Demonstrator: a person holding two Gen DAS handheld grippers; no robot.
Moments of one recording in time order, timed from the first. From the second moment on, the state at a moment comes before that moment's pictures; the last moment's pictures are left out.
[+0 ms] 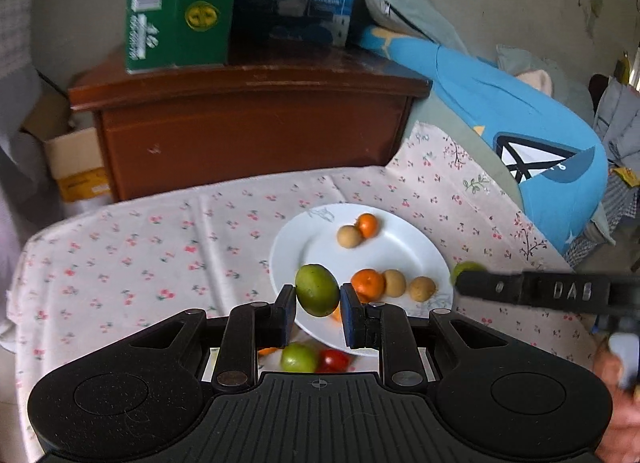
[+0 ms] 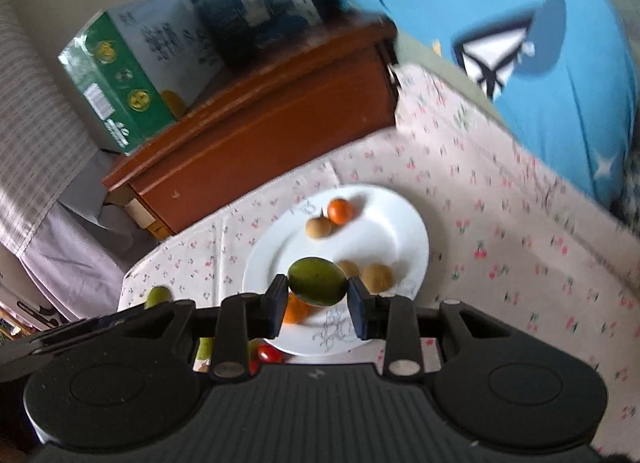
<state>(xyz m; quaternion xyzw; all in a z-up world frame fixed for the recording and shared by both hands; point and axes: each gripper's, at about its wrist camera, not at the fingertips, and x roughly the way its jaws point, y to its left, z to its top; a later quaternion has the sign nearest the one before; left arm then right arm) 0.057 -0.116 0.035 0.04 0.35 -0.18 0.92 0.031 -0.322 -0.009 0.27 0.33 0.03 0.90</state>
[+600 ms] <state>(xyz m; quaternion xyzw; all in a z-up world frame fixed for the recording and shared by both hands) 0.123 -0.142 -0.002 0.07 0.39 -0.20 0.90 0.071 -0.316 -0.049 0.31 0.39 0.02 0.87</state>
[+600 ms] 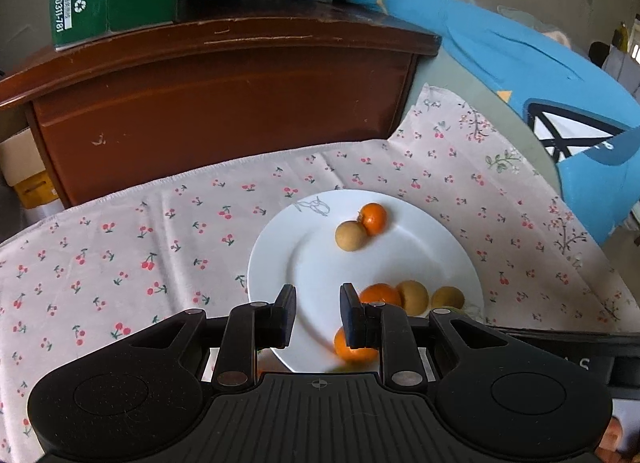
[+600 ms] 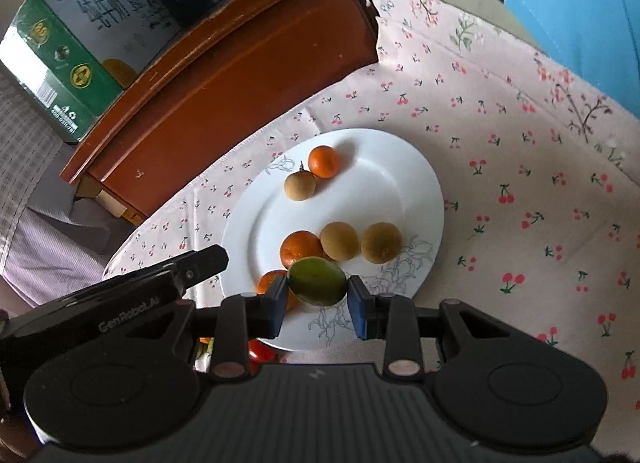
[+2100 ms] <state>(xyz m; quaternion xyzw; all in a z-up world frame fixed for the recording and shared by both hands) 0.073 -0.032 0.051 0.02 0.39 -0.05 0.92 0.035 -0.243 -0.027 0.15 0.36 0.14 0.91</state>
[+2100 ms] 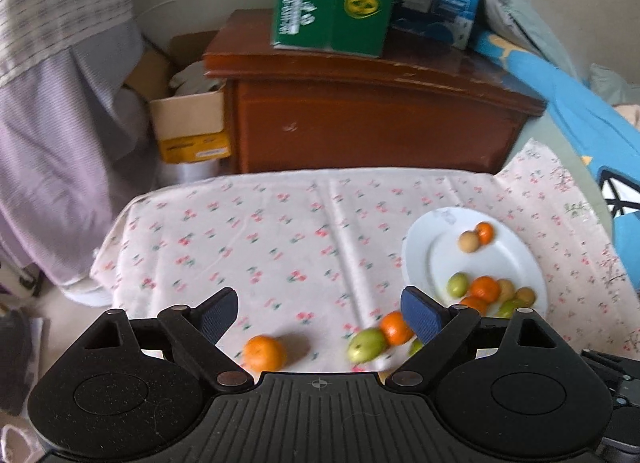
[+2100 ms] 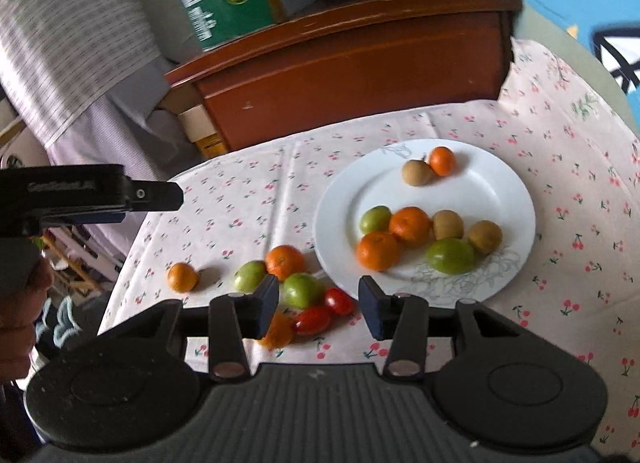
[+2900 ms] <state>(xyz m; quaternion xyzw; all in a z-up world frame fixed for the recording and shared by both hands) 0.073 0.005 -0.004 0.05 0.42 0.02 0.90 0.014 -0.196 -0.054 0.10 0.36 0.17 0.91</state>
